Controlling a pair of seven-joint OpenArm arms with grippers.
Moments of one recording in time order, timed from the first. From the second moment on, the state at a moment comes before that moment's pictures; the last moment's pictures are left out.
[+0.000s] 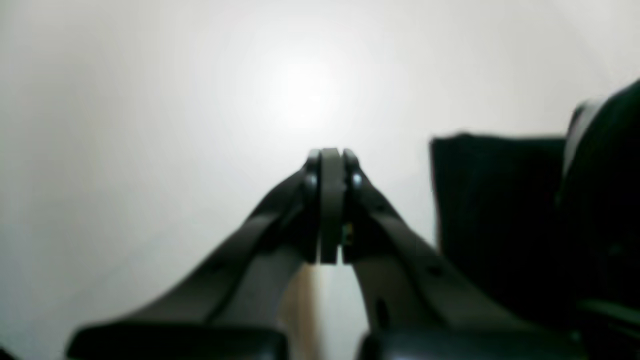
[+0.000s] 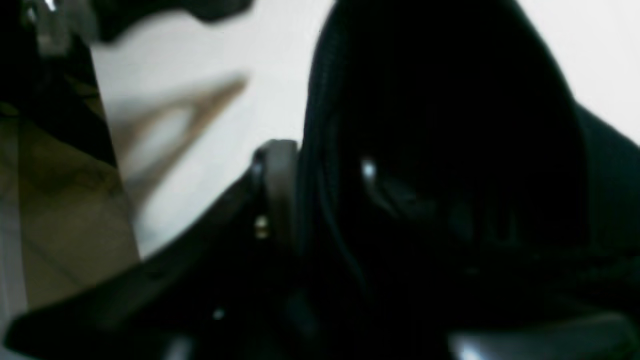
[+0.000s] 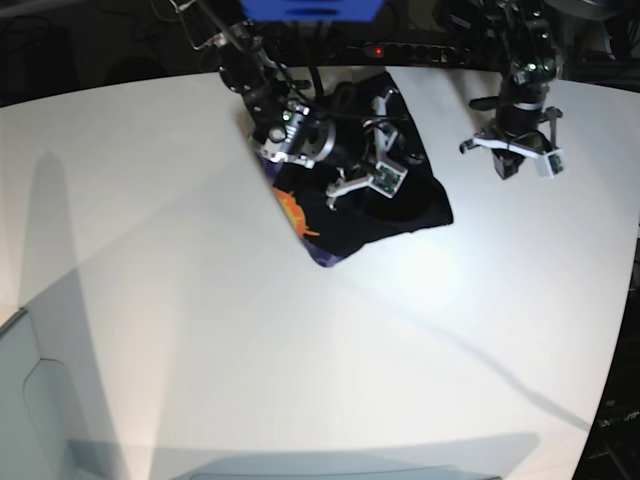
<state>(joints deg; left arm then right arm) 30.8 -6.8 -23.3 111.4 -26.9 0.8 33.3 -7.5 -7.4 -27.2 90.8 -1.2 39.0 -31.5</state>
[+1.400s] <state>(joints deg) 29.4 -7.7 -34.7 114.2 -27.7 0.6 33.9 -18.2 6.4 -34.8 108.8 -1.4 39.1 -32.0</state>
